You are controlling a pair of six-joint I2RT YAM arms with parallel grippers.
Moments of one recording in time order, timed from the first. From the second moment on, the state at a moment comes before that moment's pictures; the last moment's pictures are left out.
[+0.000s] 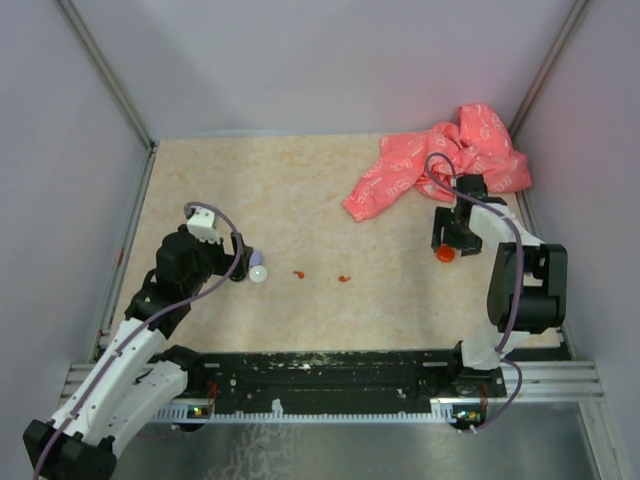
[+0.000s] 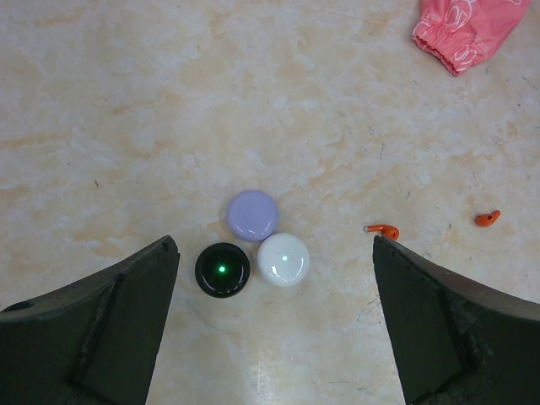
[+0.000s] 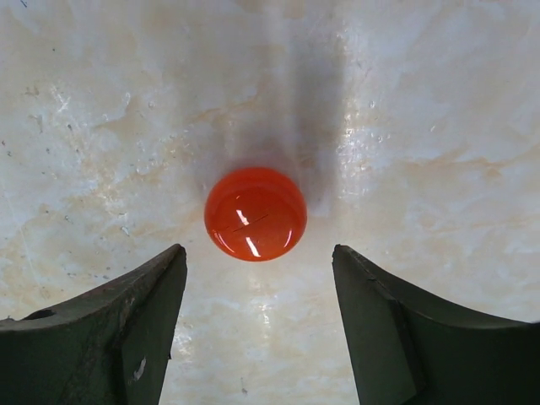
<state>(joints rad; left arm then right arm) -0.39 0.70 0.60 -0.28 -0.09 -0.14 -0.04 1.63 1.06 -0.64 0.03 0.13</state>
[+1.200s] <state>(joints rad) -0.38 0.70 0.59 -0.27 0.03 -0.14 0.02 1.77 1.12 -0.63 0.03 -0.02</state>
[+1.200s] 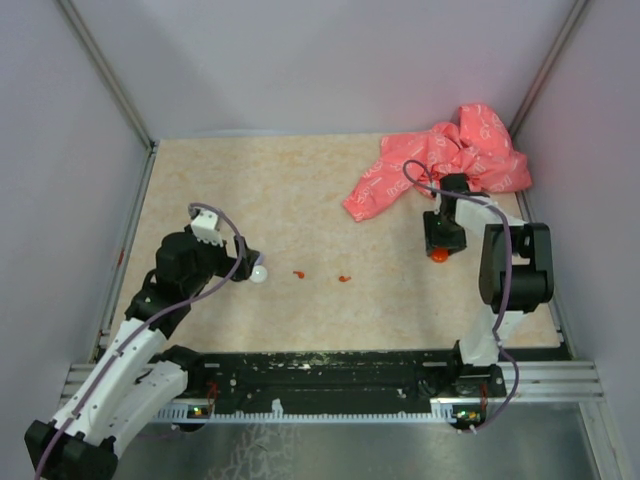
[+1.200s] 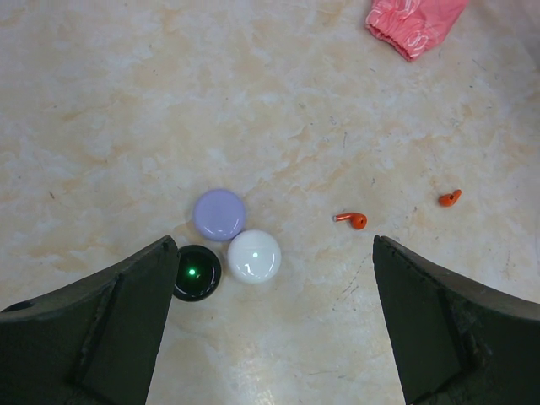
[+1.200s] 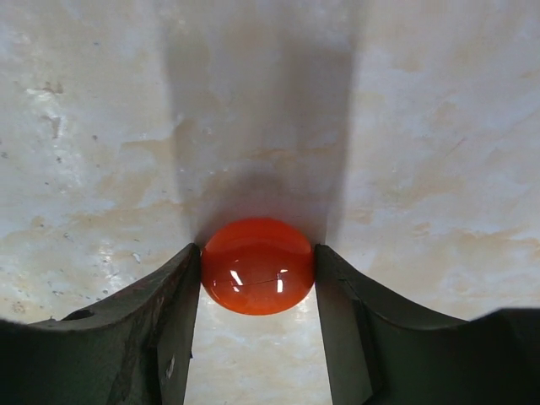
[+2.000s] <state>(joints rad) -0.38 0.73 0.48 0.11 0.41 -0.41 0.45 1.41 1.03 -0.26 -0.18 0.27</state>
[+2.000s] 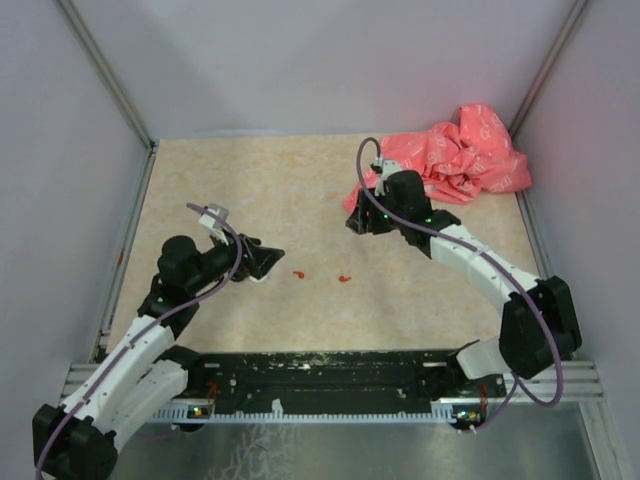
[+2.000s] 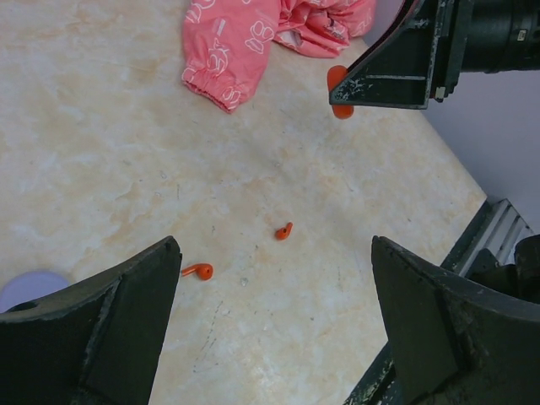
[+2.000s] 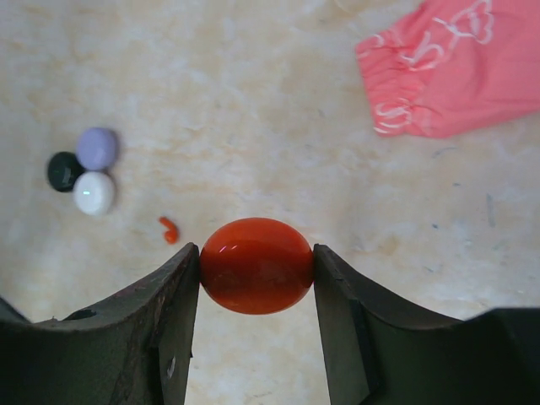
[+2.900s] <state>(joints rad) -0.75 0.93 0.42 0.62 0.00 -0.32 0.80 1.27 0.90 0.16 0.00 0.81</state>
